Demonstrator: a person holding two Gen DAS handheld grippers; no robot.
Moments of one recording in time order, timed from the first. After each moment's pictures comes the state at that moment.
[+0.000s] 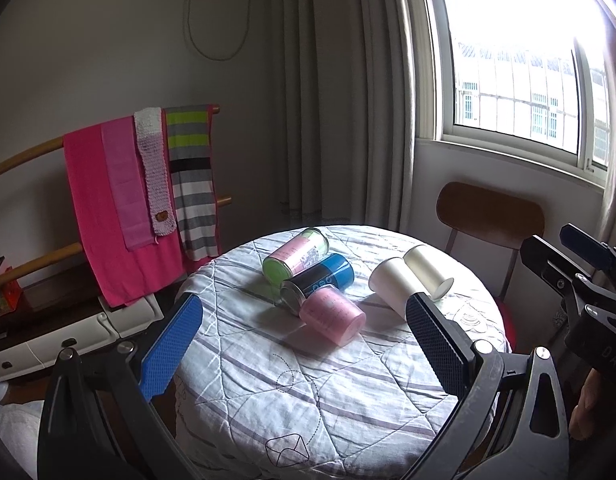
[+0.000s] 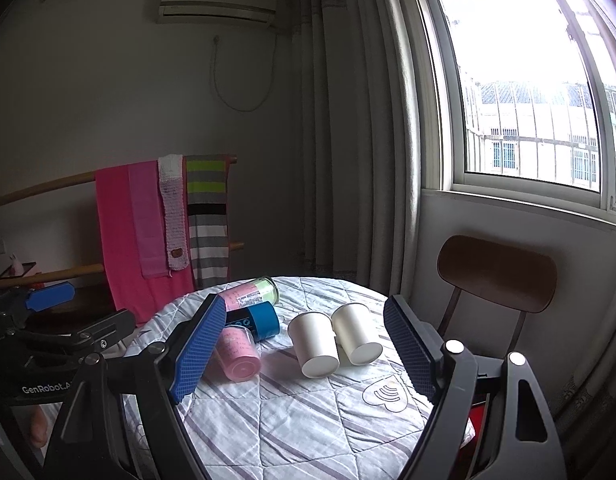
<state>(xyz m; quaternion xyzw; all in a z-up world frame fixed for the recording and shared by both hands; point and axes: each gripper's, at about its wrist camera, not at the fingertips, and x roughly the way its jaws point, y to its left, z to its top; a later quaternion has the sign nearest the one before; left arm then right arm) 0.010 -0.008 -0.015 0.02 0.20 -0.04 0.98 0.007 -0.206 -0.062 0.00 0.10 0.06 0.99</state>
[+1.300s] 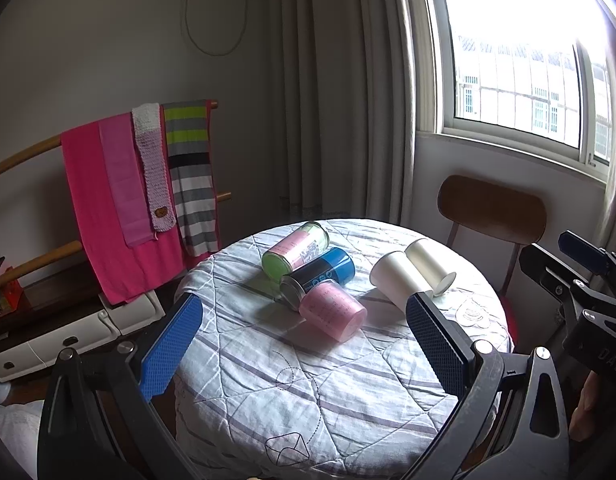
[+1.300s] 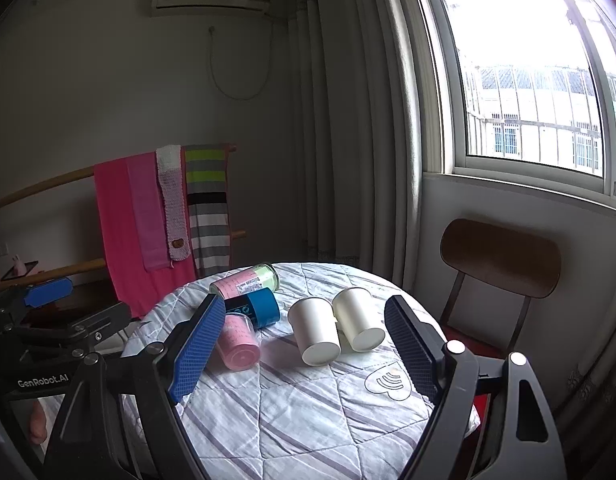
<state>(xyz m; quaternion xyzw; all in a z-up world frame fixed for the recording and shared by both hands) 0.015 -0.009 -0.017 0.03 0.21 -0.04 0.98 0.014 -0.214 -0.065 0.01 0.13 0.07 0.99</state>
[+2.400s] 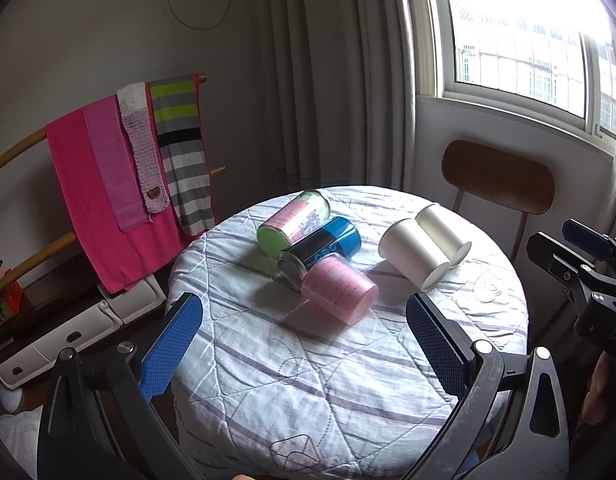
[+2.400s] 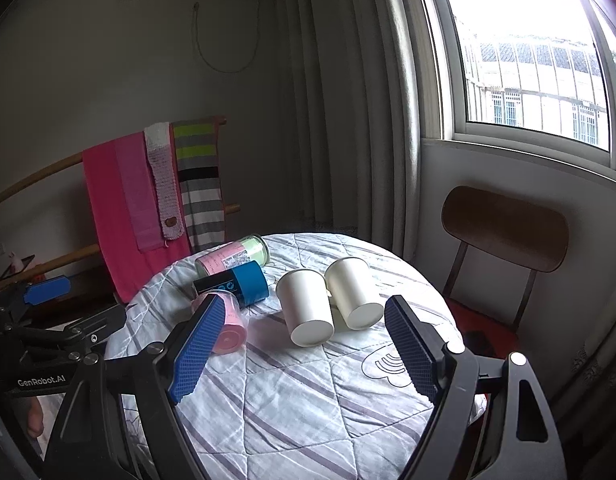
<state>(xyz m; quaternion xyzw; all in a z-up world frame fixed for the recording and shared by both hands) 0.054 -0.010 -0.043 0.05 0.27 -0.04 0.96 0.049 -0.222 -0.084 0.02 0.19 0.07 0.98</state>
